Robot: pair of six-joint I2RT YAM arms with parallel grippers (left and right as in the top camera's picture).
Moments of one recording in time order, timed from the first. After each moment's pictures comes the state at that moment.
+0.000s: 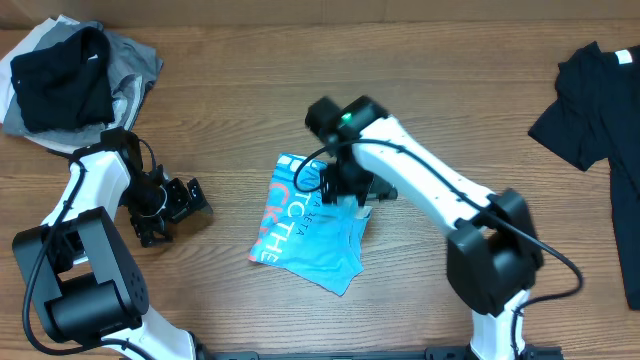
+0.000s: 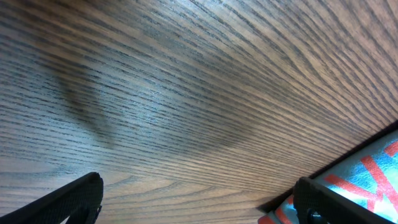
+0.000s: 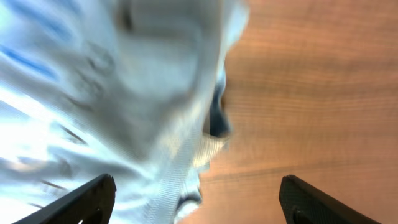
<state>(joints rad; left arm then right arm) 0.31 1.84 1.15 -1.06 0.26 -0.21 0.63 2.04 1.74 -1.36 0.02 0.59</state>
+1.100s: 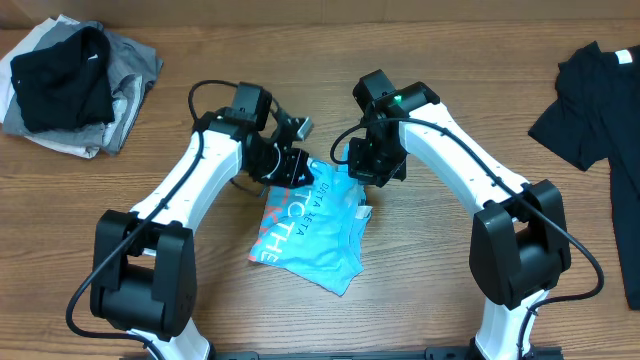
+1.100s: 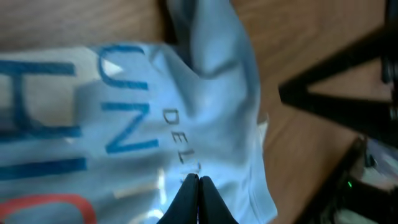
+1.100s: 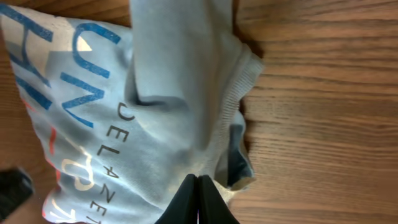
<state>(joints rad) -0.27 1.84 1.31 -0.80 0.61 -0.03 0.45 2.01 1.63 -1.15 -0.26 0.53</state>
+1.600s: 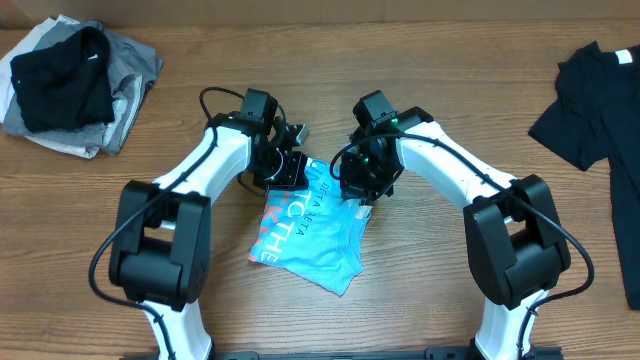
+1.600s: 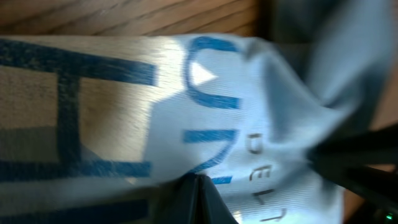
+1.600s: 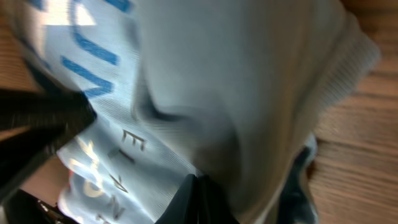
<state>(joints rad) -0.27 1.99 1.32 -0.76 0.52 -0.08 0.45 2.01 1.43 -0.92 -0.45 0.54</state>
